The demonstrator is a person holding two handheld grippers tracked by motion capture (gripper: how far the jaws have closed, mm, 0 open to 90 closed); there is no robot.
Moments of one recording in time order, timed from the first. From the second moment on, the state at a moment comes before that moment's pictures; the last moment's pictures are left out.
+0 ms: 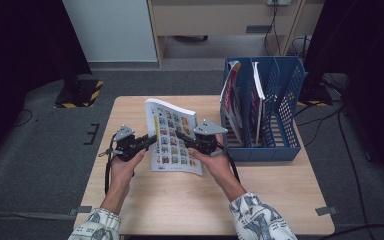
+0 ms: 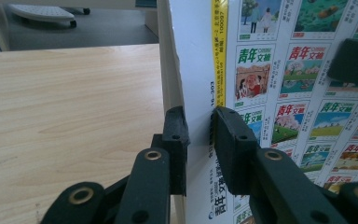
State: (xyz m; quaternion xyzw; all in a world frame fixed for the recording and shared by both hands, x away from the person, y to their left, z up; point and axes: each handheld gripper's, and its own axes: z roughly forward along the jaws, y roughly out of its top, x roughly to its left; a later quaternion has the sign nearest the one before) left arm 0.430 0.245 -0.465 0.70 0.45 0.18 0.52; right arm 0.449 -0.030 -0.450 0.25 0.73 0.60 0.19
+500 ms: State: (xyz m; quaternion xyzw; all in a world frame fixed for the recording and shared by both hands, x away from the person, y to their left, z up) left arm 0.402 0.244 -0.456 0.72 0.41 0.21 0.52; right arm 0.427 -0.038 -0.444 0.23 0.74 0.60 0.18
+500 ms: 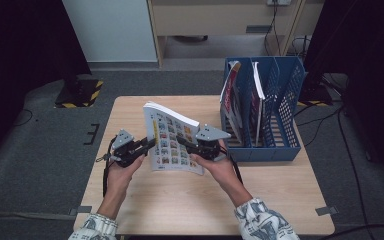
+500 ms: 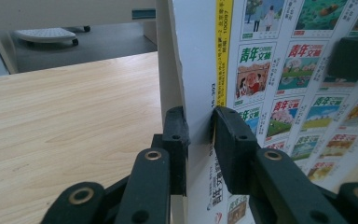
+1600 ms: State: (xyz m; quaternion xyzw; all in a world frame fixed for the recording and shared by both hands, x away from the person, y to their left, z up) left arm 0.381 0.247 -0.457 0.71 0.40 0.22 0.54; right arm 0.418 -0.049 -0.439 0.23 0.71 0.64 0.14
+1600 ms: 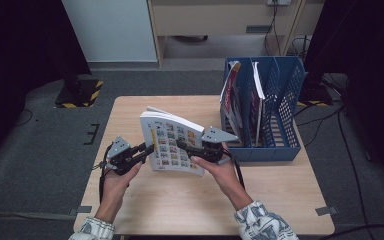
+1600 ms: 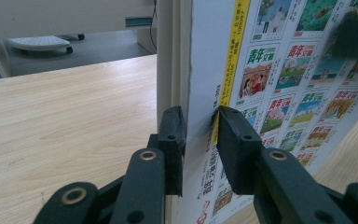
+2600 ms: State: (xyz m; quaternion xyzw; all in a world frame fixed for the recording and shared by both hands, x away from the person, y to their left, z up) left arm 0.380 0.247 -0.458 0.71 0.40 0.21 0.54; right arm 0.424 -0.048 -0.413 0.21 0.71 0.66 0.14
